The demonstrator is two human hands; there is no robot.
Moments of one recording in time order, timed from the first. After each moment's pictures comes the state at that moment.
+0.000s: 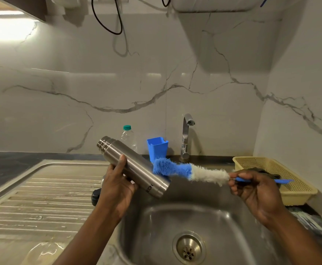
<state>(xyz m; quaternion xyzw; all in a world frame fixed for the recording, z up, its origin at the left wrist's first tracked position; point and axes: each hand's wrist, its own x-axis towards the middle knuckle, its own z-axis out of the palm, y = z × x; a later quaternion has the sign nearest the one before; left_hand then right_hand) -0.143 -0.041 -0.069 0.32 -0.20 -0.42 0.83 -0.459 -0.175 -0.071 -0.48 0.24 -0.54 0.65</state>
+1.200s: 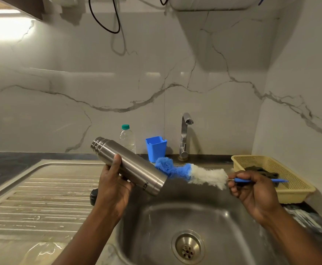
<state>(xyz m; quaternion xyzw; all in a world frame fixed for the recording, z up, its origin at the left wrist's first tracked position) -0.147 -0.036 -0.064 0.32 -0.18 -0.39 0.84 -0.459 -0.175 -0.075 -0.45 0.26 -0.53 0.66</state>
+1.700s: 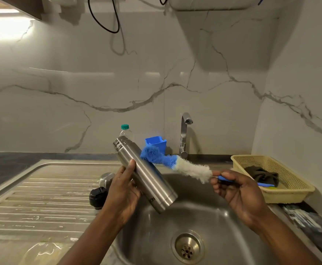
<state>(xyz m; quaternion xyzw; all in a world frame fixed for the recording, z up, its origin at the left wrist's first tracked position) -0.163 -0.038 -0.072 0.35 -0.22 -0.46 0.79 -0.436 -0.160 -0.078 -0.48 0.22 -0.49 0.69</state>
